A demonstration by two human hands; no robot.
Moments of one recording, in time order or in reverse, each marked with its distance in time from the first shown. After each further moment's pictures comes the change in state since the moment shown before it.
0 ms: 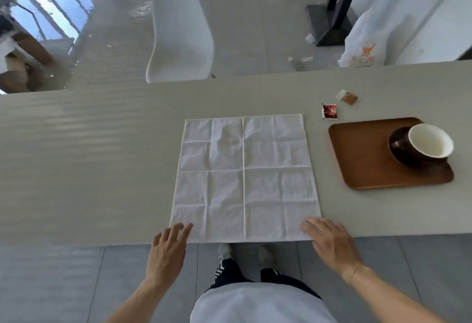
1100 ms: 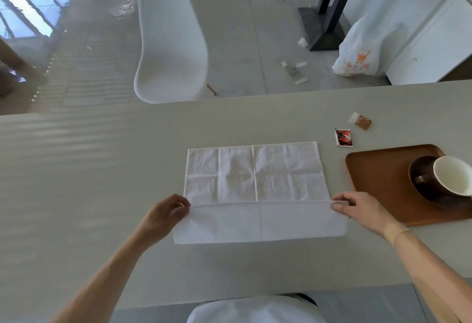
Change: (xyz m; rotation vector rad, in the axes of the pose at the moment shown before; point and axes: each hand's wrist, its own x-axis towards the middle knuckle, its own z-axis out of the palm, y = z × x) left_hand 0.190 -0.083 -0.087 -0.897 -0.206 -0.163; right_hand 0.158 0.069 -0.085 0.717 -0.262 0.573
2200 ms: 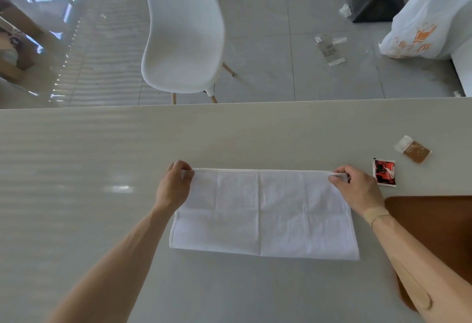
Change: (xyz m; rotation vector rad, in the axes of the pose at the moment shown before) left_hand 0.185 0.020 0.018 0.257 0.337 -0.228; right_hand 0.193 -0.045 -0.012 -0.074 0.235 -0.002
